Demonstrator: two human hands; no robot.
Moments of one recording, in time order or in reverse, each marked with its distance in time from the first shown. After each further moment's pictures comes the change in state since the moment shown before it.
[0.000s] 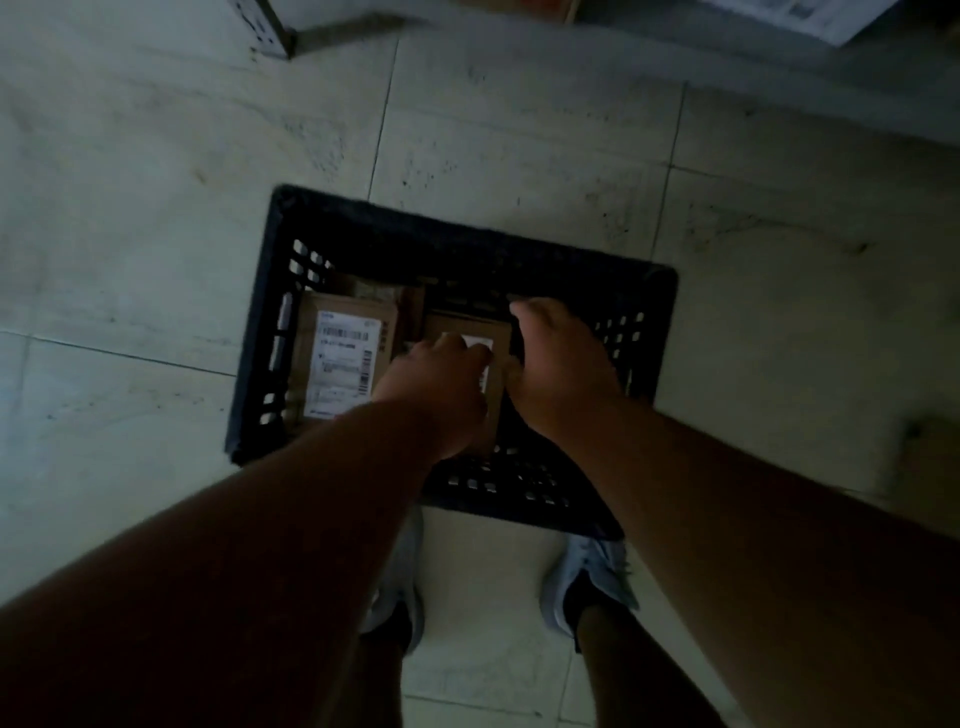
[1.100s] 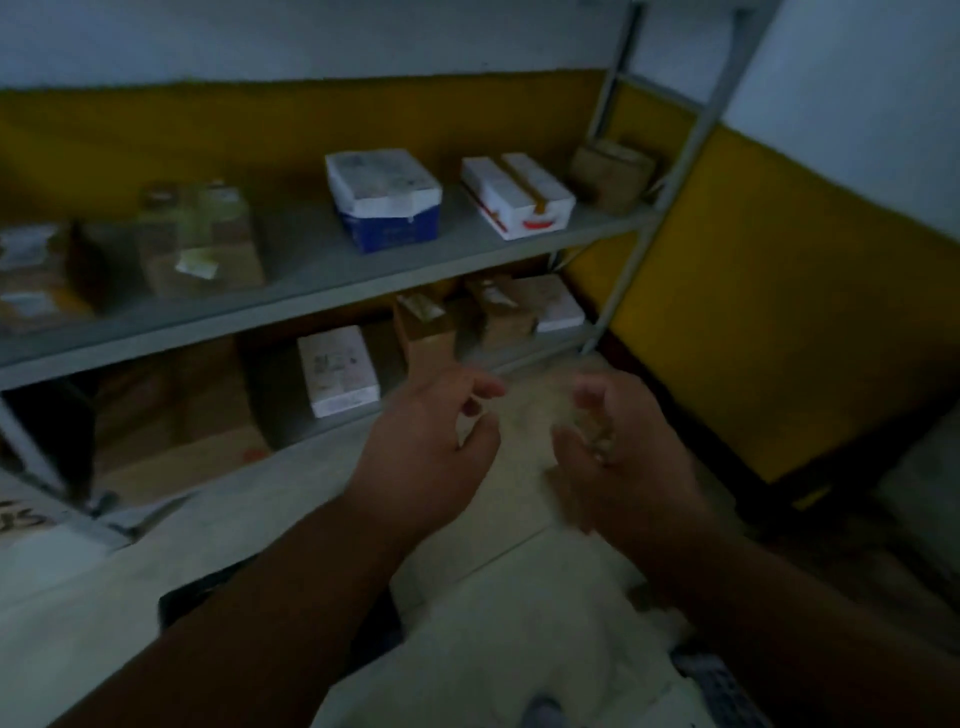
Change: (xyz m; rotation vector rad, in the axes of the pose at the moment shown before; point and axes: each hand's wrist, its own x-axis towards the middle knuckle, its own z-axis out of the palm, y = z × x) left_hand -0.512 0.414 -0.332 -0.330 0.528 1.025; right_hand -0.655 -0.040 -0.423 0.363 1.117 0.224
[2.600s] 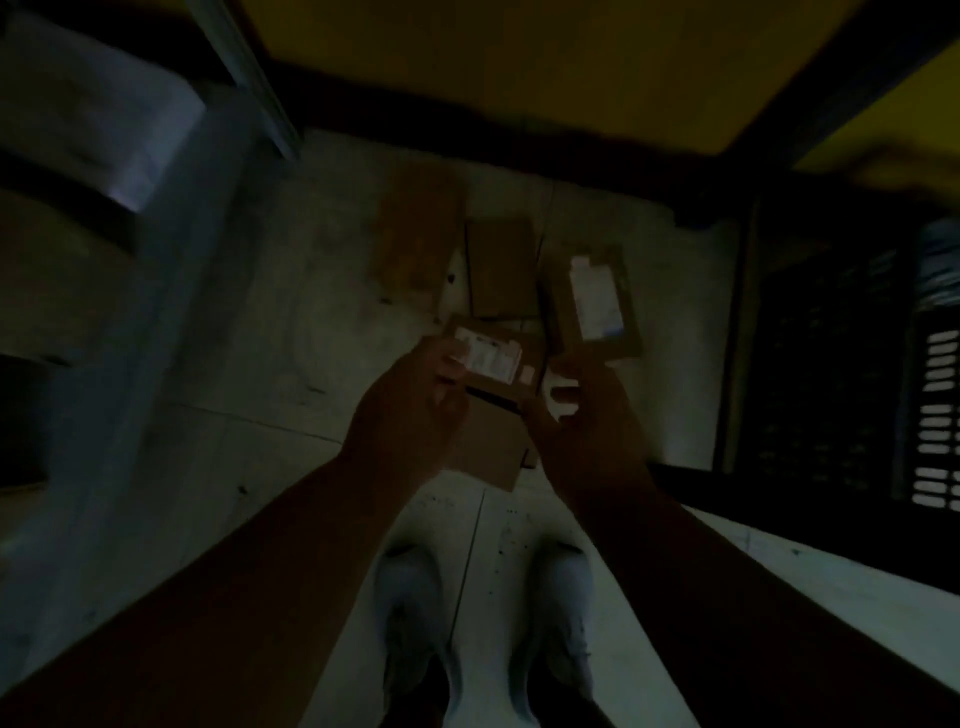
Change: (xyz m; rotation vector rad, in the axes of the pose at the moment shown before) left_hand 0.307 -0.314 0.752 -0.047 -0.986 -0.044; right_hand 0.175 0.709 0.237 0.227 0.489 1.182
